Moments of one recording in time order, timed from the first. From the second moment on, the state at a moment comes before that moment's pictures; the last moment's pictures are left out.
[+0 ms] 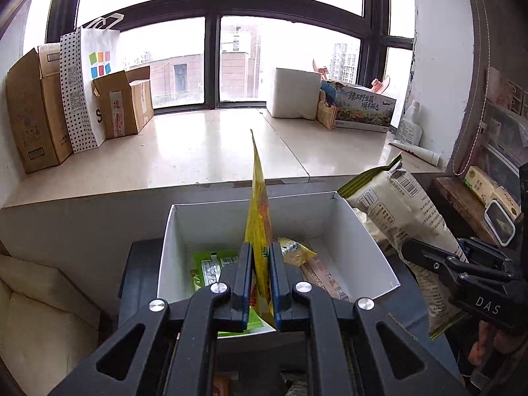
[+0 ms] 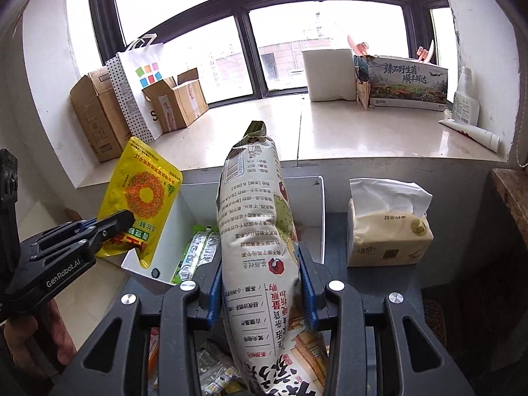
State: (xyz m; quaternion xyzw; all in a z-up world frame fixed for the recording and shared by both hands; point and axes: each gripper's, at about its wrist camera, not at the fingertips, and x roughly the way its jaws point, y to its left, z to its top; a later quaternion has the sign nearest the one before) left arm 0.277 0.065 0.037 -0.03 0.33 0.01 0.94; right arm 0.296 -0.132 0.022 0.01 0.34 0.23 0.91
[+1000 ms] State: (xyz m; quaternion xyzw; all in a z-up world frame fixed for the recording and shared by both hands) left arm 0.219 0.079 0.034 -0.04 0.34 0.03 0.94; right arm 0.253 -0.159 0.027 -0.03 0.28 0.22 0.93
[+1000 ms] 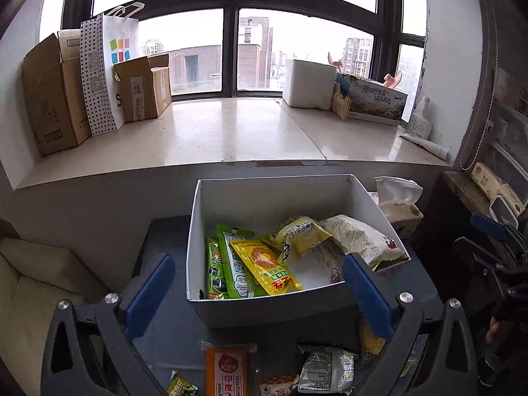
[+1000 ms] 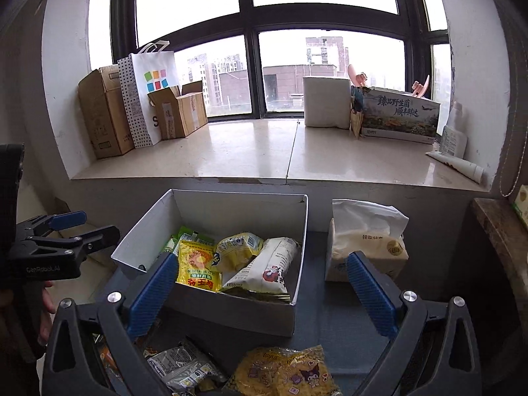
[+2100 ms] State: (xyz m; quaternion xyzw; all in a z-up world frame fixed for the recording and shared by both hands) left arm 0.068 0.045 -0.024 -0.06 0.39 0.00 0.92; right arm 0.220 -0.212 -0.108 -0.05 0.41 0.19 0.89
